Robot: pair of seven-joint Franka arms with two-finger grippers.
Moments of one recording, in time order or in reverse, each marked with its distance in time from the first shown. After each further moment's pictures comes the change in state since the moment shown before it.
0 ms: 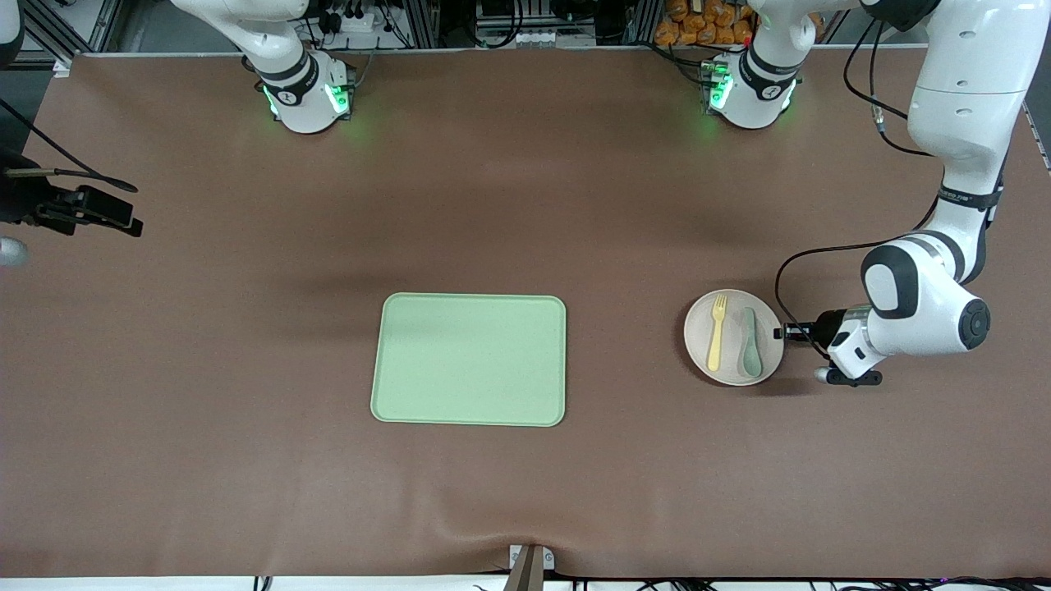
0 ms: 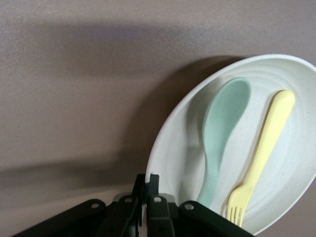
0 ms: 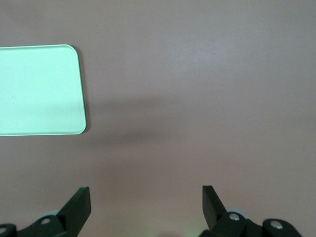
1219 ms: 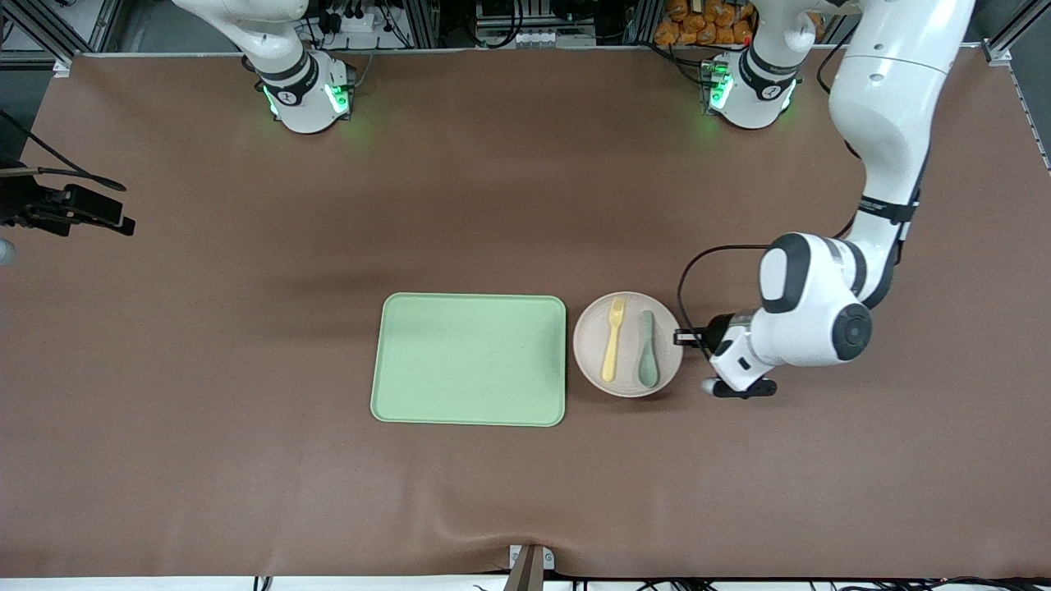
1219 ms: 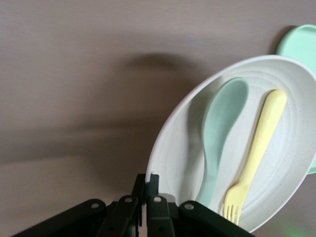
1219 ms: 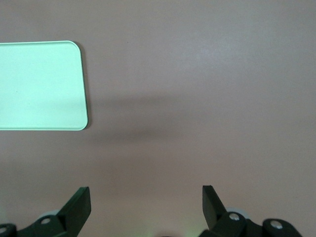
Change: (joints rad) left arm -0.245 0.004 -0.134 0.209 -0.001 -0.070 -0.483; right arm -0.039 0.003 0.001 -0.006 0.031 -0.004 -0.057
